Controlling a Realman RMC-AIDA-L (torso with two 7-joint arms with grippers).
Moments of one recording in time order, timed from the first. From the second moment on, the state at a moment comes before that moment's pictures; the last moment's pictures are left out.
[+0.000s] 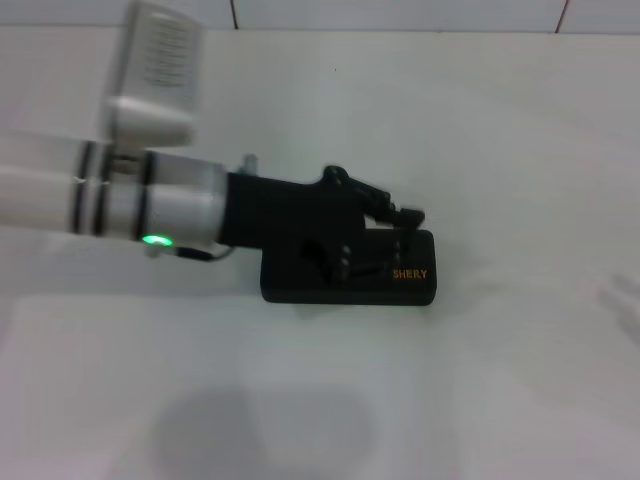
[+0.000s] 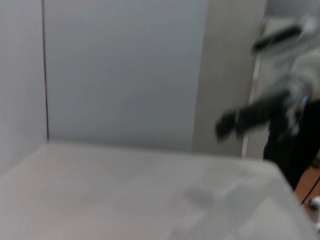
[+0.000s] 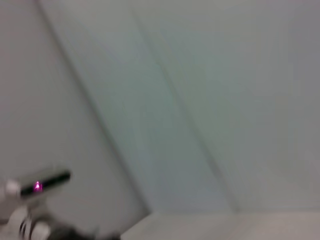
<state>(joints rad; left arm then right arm) -0.55 -2.01 1.49 0.80 1.47 1.39 -1.37 0.21 2.01 -0.28 -0.83 -1.87 -2.02 1.51</state>
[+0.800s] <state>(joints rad) -0.41 -2.02 1.12 0.83 1.48 1.91 -1.33 0.50 2.03 -0.82 -0.58 -1.75 -2.00 1.31</state>
